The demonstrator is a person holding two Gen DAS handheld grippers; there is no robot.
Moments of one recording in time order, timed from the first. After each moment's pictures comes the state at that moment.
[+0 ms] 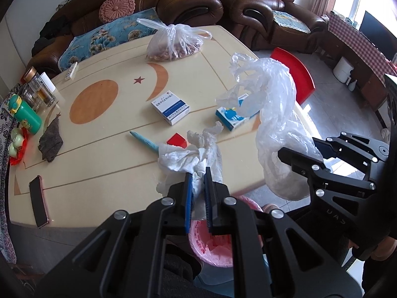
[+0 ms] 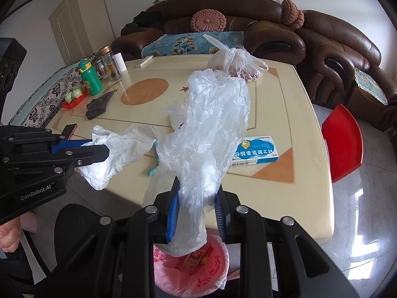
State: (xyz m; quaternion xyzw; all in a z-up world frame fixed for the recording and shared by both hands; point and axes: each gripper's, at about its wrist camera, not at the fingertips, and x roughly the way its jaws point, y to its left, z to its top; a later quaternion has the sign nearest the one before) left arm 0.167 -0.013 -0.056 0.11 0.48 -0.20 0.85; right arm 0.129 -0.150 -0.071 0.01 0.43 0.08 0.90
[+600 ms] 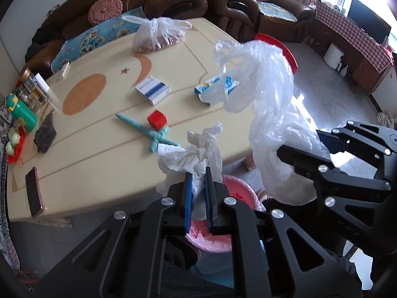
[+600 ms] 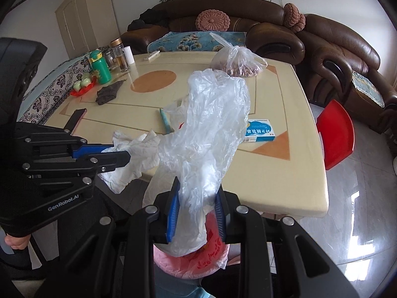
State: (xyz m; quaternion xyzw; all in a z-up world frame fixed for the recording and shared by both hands) left arm 0.107 -0.022 -0.077 0.14 0.48 -0.22 0.84; right arm 0.062 -0.142 -0.072 -0.01 0.43 0.08 0.90
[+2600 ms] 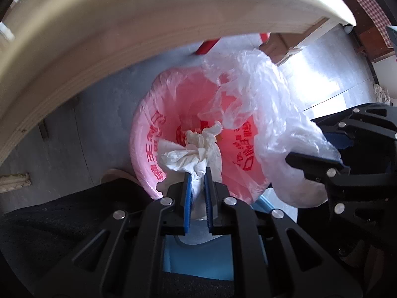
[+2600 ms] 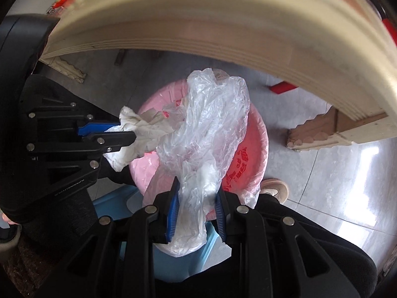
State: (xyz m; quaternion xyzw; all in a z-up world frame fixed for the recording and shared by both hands) left arm 0.105 -0.030 -0.332 0.13 0.66 -0.24 0.70; right arm 0.069 -0.129 -0.317 -0.02 0.67 0.13 0.73
